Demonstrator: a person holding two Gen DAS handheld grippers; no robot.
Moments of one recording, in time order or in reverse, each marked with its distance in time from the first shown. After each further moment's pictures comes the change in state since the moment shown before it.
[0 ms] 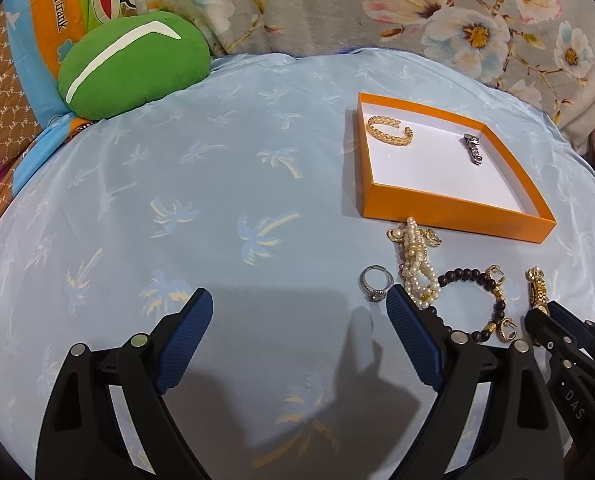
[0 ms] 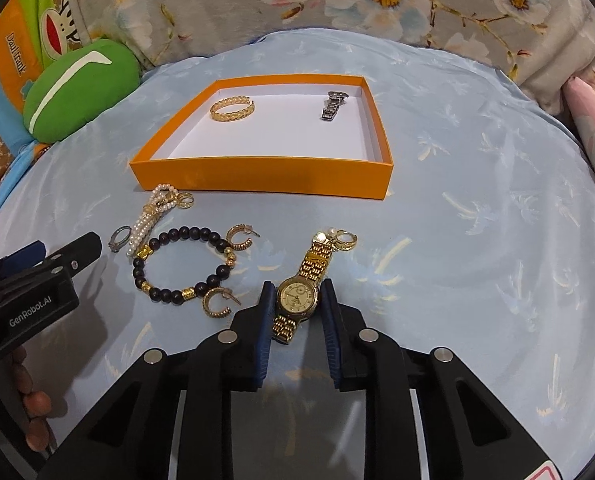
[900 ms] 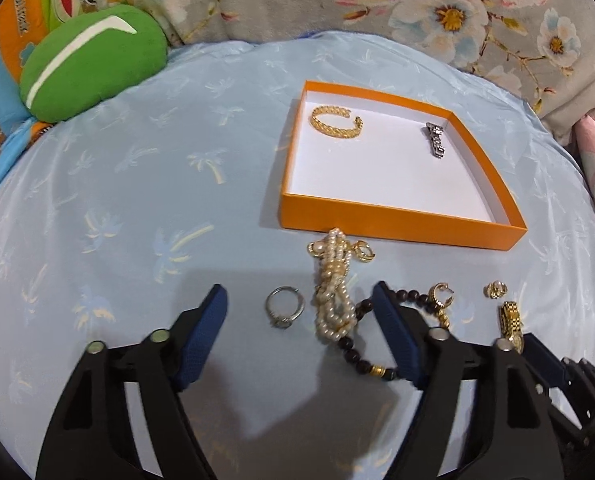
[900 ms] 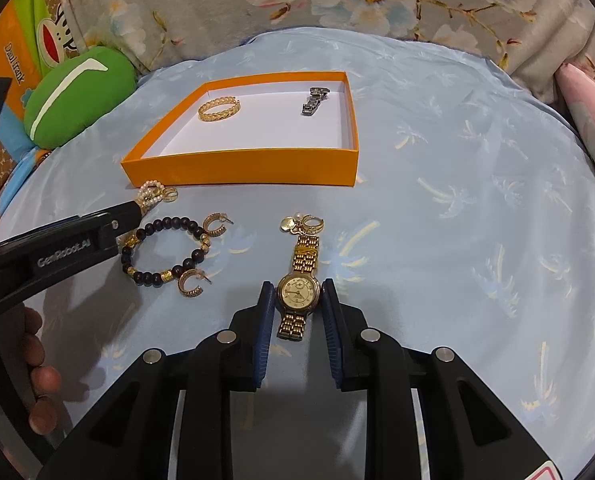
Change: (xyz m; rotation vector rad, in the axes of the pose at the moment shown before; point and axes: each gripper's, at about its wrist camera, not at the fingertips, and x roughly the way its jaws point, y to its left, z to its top) left arm 0.020 -0.045 0.022 0.016 0.083 -0.093; right arm -0.006 -0.017 -0.007 0.035 0.000 0.018
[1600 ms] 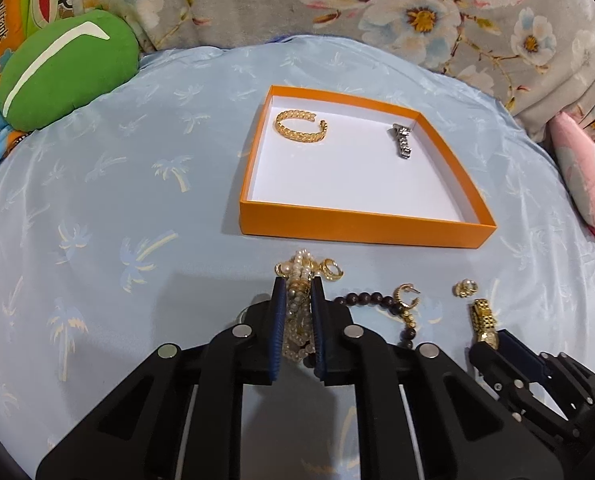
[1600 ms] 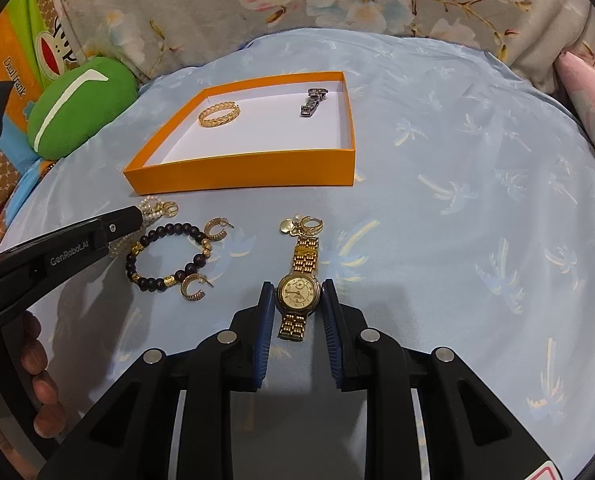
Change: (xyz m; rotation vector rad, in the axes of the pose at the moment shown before) left arm -0.010 -0.008 -0.003 0.033 -0.030 -0.096; right arm 0.000 -0.007 0.000 0.041 -0.009 0.038
